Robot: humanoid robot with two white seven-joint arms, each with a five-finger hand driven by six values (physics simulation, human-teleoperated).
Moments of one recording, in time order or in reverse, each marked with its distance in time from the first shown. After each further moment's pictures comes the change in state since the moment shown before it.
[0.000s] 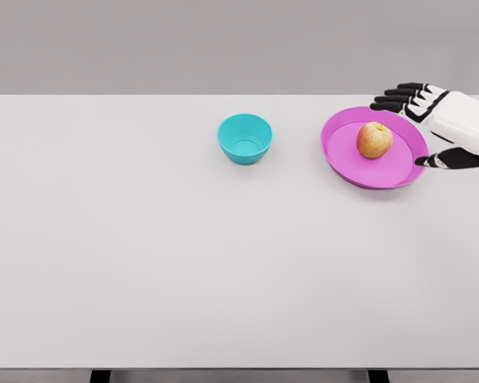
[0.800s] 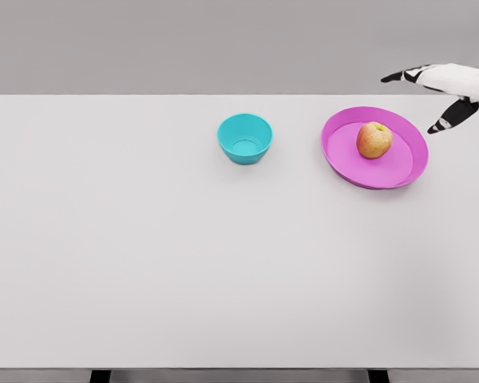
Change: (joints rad) left arm 0.000 0.000 0.000 0.000 0.000 0.000 0.000; right arm -0.572 0.269 0.298 0.690 0.046 0.050 0.402
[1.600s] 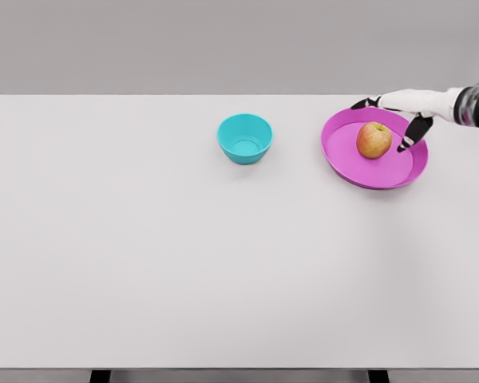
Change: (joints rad) left arm 0.000 0.000 0.000 0.000 0.000 0.000 0.000; right arm -0.110 0.183 0.170 0.284 0.067 0.004 0.003
